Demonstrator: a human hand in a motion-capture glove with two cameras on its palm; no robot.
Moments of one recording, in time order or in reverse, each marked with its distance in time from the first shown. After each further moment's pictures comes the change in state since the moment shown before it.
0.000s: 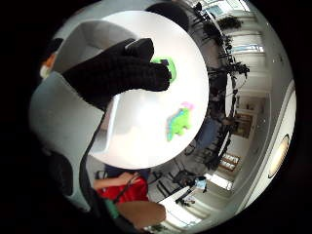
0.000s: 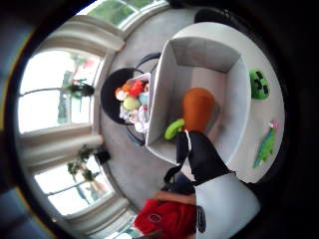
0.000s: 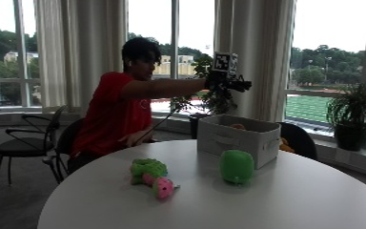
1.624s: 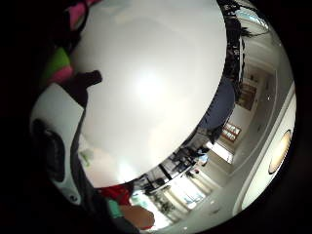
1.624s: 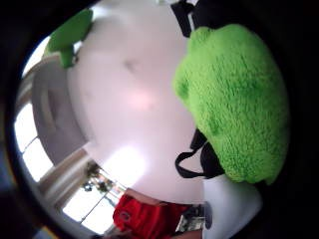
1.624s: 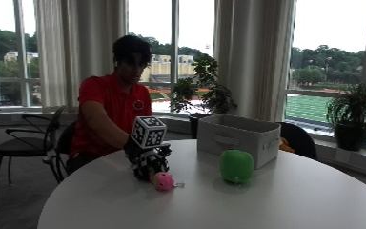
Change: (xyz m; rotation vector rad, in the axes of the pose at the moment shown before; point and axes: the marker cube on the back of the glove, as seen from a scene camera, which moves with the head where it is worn) arm 0.265 0.232 0.295 -0.277 -0.105 0.628
